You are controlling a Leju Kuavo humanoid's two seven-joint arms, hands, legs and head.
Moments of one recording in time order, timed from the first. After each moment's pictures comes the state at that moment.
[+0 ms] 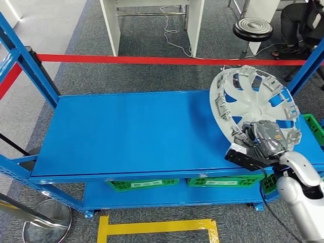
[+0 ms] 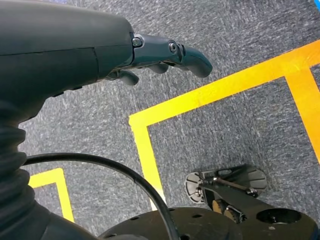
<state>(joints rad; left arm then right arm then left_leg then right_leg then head) -0.02 -0.06 -0.70 -0.02 0.48 0.36 -0.36 -0.27 -0.41 0.44 -1.58 0.79 -0.04 -0.20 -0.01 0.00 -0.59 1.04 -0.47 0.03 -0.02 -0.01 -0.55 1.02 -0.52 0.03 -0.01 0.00</state>
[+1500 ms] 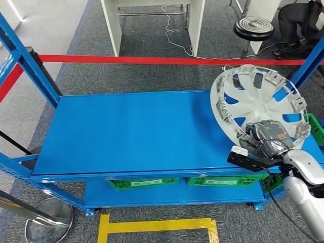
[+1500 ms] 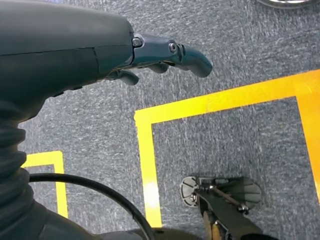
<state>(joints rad) -0.02 -0.06 -0.79 -0.02 0.72 0.38 -0.39 -0.29 -0.50 0.51 -1.59 0.84 -0.03 -0.14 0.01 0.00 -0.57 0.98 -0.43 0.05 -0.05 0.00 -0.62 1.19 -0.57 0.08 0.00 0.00</state>
